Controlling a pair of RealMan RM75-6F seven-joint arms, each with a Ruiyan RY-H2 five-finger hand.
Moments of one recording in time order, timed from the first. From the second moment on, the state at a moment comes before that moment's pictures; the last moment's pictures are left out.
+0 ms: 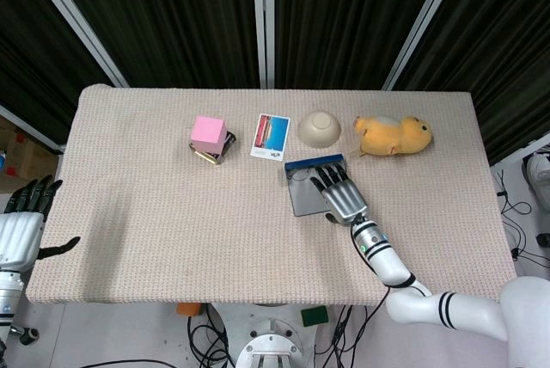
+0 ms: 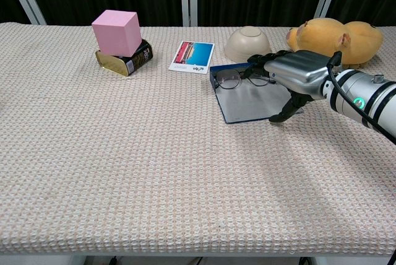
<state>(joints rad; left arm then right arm) -0.13 -1.08 -0.05 -1.61 1.41 1.40 0.10 0.75 -1.64 0.11 -1.42 -1.05 0.98 -0.61</state>
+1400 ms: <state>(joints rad) -0.13 -1.07 -0.05 -1.60 1.40 1.38 0.08 0.82 -1.68 0.12 -1.38 -0.93 0.91 -0.70</state>
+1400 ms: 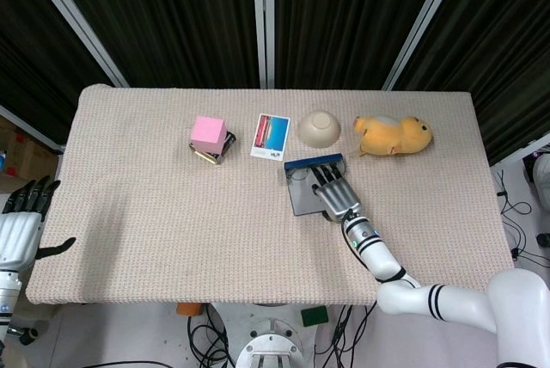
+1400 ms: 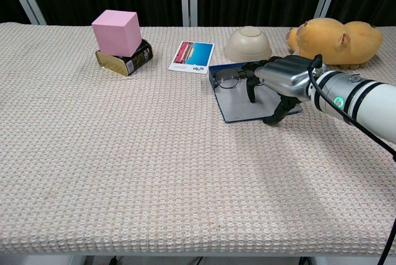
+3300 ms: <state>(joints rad) -0.14 -1.09 -0.04 -1.58 1.41 1.36 0.06 0.75 -1.68 0.12 -1.29 -1.16 1.00 -0.47</state>
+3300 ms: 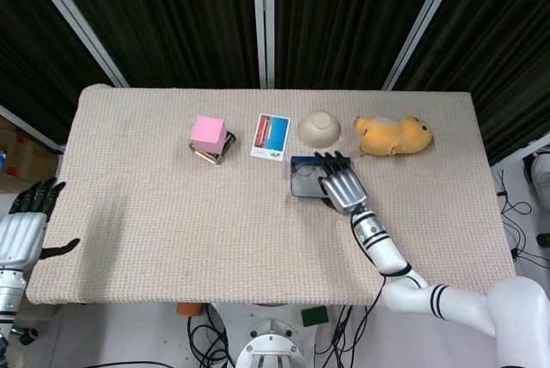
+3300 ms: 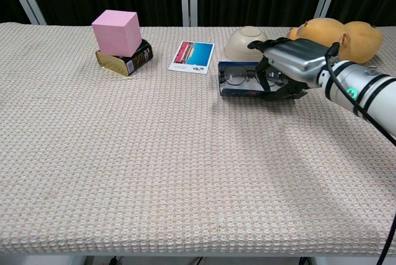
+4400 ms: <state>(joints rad) -0.15 -1.08 -0.05 -1.62 1.37 1.34 0.12 0.67 -1.60 0.13 -1.32 -1.19 1.03 -0.43</state>
